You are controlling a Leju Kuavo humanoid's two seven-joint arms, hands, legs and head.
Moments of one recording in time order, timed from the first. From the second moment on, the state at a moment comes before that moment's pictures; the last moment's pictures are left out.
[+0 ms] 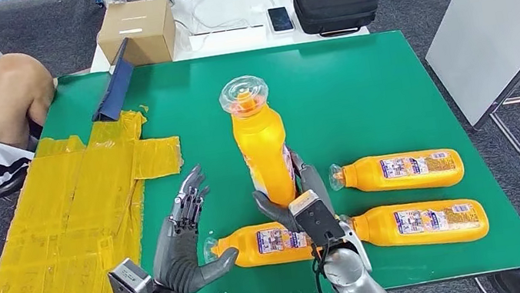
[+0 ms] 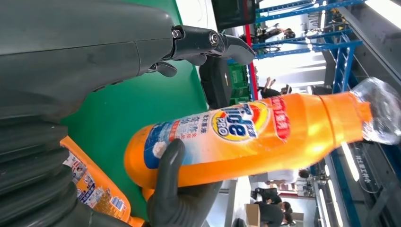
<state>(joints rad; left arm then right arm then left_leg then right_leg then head) 0.08 -0.17 -0.35 -1.62 -0.13 -0.08 -0.50 -0.17 0.25 0.29 -1.25 0.33 -0.17 -0.45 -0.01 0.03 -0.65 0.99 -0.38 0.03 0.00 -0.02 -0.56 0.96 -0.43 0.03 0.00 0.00</state>
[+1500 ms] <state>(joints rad) 0.07 -0.15 -0.32 -1.59 -0.12 -0.01 -0.48 -0.25 0.26 0.65 -0.93 0.75 -0.33 -0.40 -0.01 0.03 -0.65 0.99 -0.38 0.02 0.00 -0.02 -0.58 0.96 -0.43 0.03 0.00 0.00</state>
